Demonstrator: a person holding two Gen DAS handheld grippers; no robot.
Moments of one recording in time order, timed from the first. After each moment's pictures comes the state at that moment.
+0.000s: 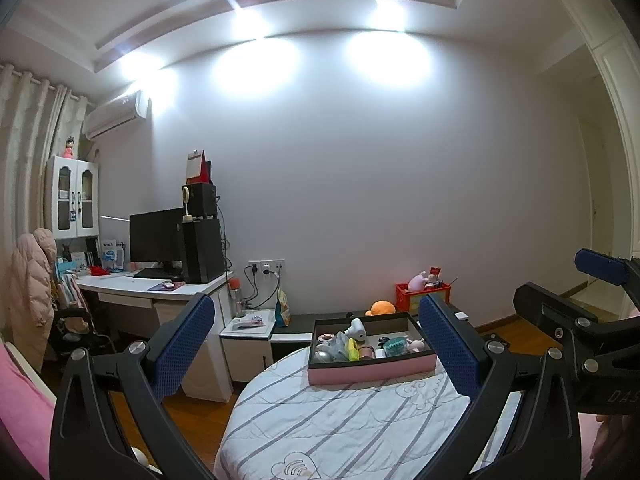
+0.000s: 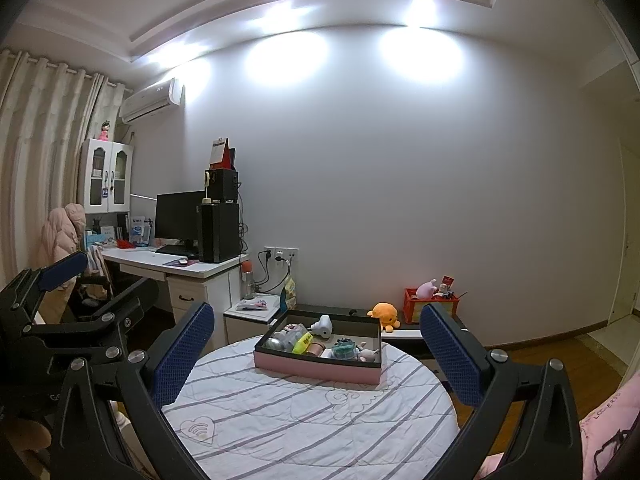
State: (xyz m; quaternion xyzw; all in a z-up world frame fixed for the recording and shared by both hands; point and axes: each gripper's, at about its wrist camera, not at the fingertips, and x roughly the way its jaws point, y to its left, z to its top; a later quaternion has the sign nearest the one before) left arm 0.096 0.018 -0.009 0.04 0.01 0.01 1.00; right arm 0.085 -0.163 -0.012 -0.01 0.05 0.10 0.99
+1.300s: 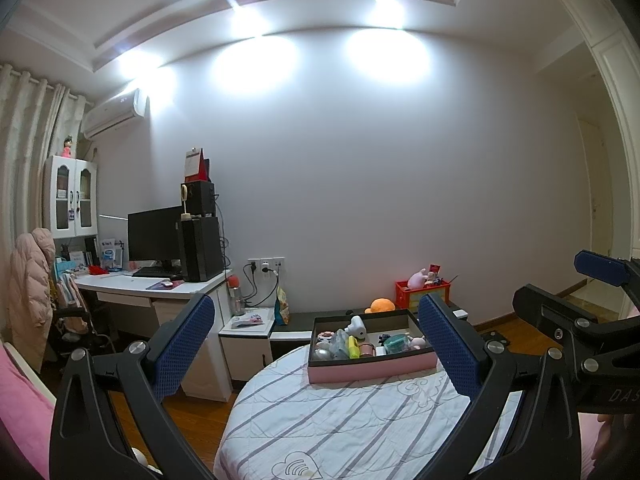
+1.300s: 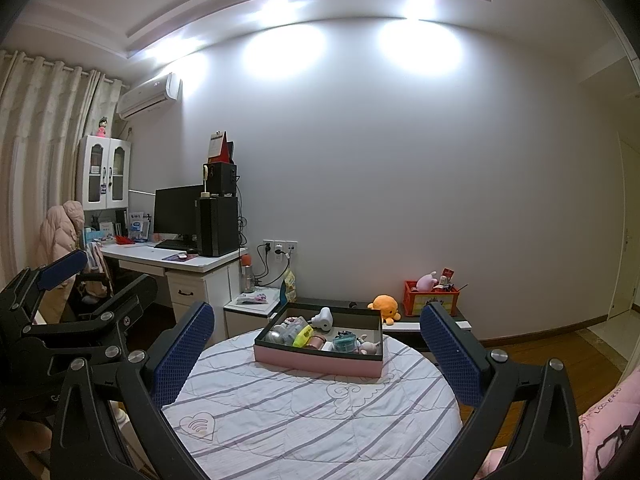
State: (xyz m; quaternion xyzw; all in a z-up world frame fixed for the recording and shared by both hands) left arm 0.100 0.019 -0.015 0.04 0.02 0.01 1.00; right arm 0.092 -0.161 -0.012 -0.01 0.06 0.10 0.99
